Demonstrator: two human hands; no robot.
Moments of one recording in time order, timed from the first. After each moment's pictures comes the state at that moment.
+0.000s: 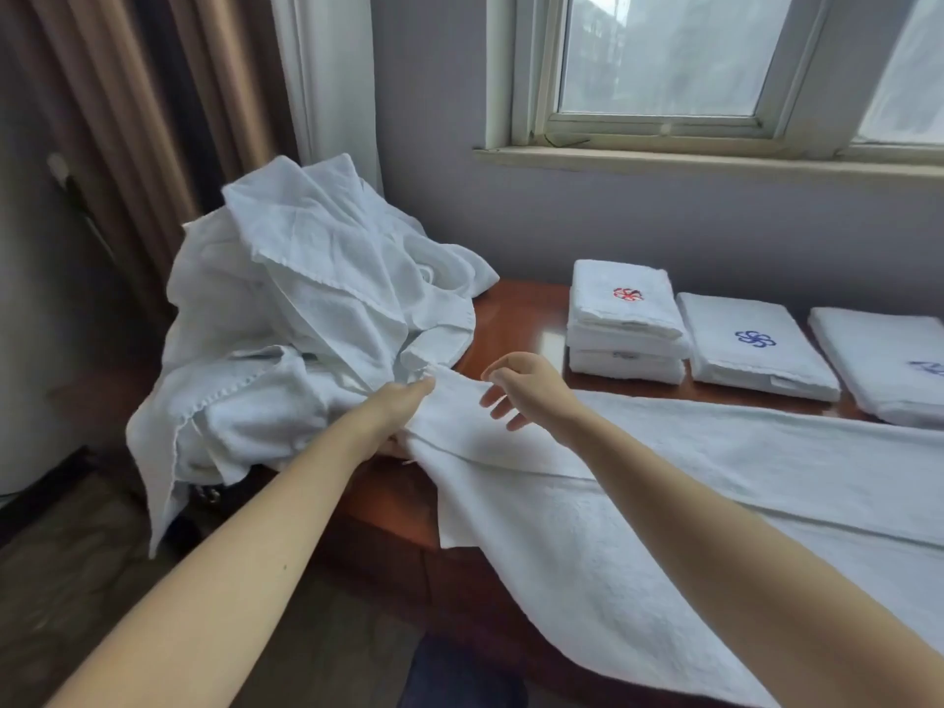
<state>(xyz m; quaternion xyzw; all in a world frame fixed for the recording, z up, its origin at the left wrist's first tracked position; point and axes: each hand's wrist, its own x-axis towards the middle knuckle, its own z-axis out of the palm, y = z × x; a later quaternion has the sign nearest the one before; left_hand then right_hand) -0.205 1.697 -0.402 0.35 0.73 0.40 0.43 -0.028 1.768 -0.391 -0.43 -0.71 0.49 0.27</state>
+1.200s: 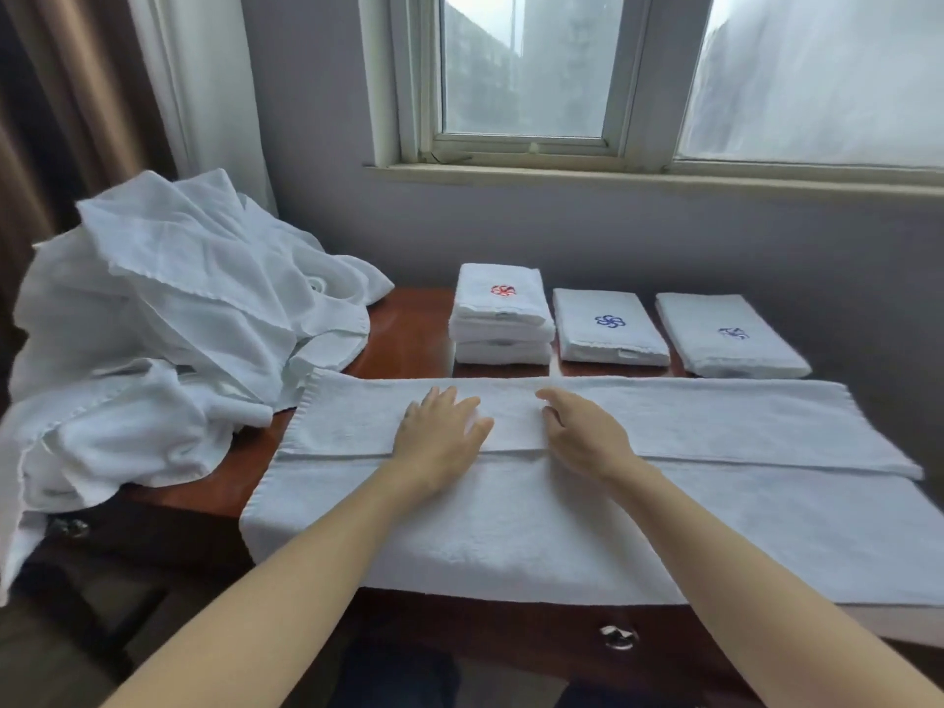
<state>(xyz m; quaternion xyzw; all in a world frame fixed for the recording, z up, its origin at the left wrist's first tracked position) -0.037 1.709 -0.432 0.71 0.69 0.13 0.09 0.159 1.744 -0.430 -0.58 -0.78 0.13 0.21</state>
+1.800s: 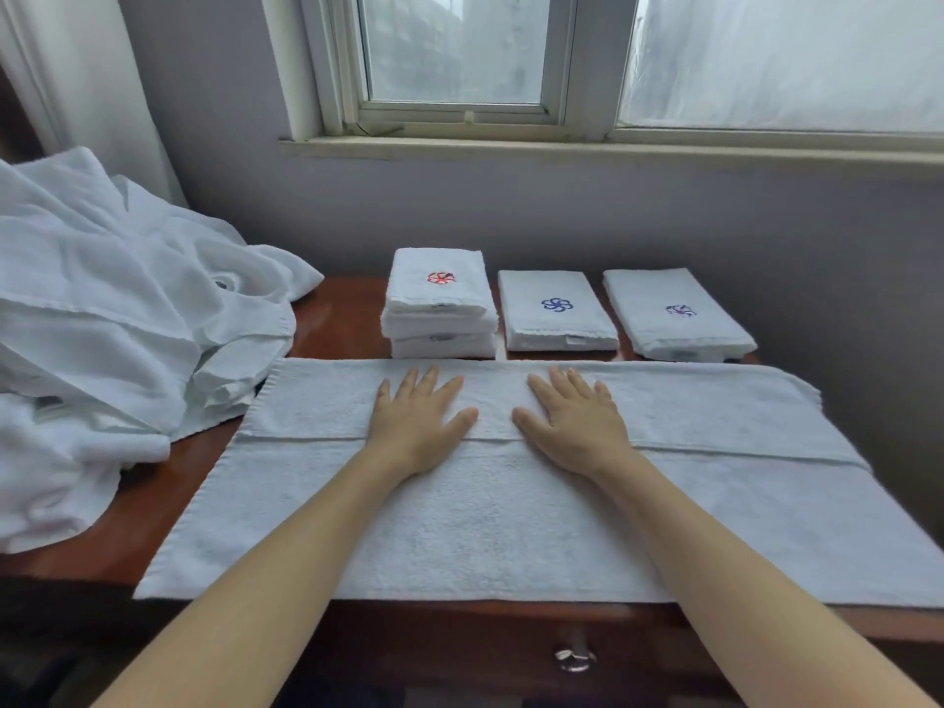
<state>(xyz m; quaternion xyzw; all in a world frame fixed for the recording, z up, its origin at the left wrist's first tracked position) -0.010 1.773 -0.448 0.74 0.66 0.05 0.05 0.212 1.778 -0.447 -0.63 -0.77 0.07 0.07</state>
